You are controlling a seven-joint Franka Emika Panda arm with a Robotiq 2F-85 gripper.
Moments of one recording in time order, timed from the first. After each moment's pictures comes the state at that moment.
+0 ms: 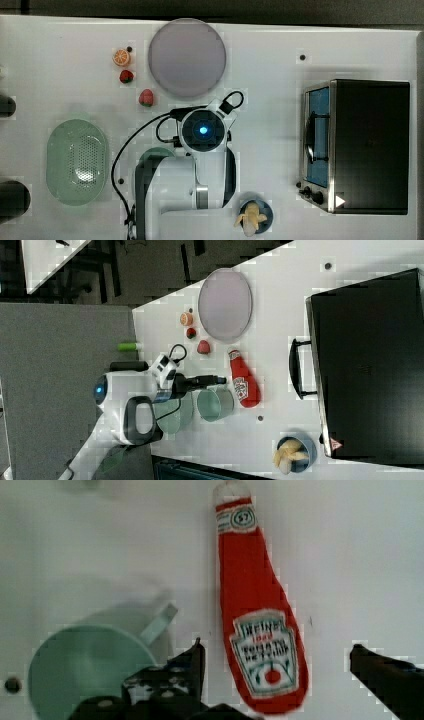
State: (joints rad) arm -0.10 0.06 0.17 -2.40 0.02 0.82 -0.86
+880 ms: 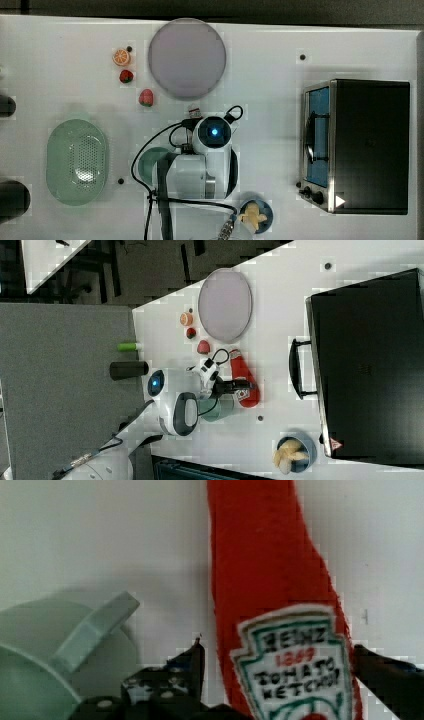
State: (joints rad) arm -0.11 0.34 0.15 -2.44 0.03 1.04 -0.89
